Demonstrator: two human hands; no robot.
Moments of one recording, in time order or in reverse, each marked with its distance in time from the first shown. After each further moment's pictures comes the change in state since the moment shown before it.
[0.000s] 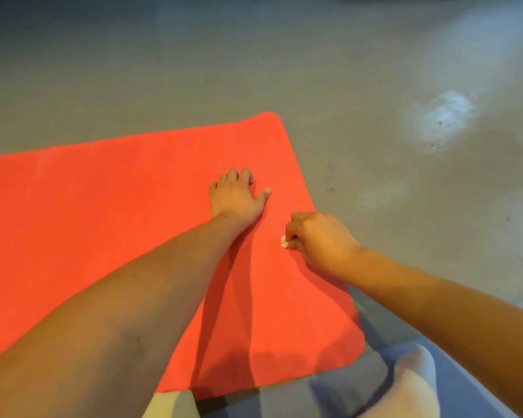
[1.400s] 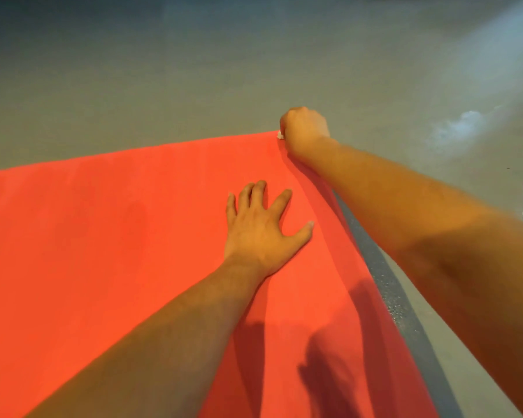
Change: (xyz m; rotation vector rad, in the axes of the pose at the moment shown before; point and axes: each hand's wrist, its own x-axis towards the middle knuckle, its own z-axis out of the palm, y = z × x) left_hand 0.034 -0.009 0.025 -0.014 0.021 0.127; right_hand 0.307 0.089 -0.034 -0.258 0.182 0.287
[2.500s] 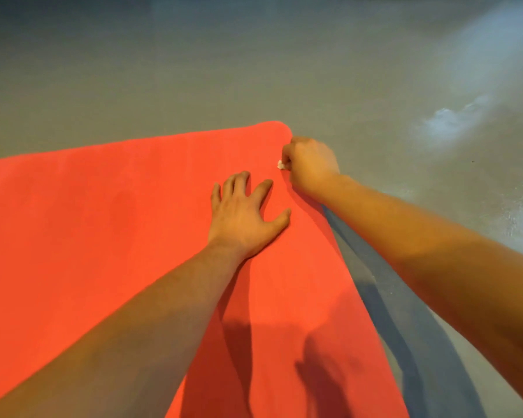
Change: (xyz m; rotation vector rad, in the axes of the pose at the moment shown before) left_hand 0.001 0.000 0.001 0.002 0.024 0.006; right_hand -0.102 0.022 -0.001 0.077 0.016 -0.070
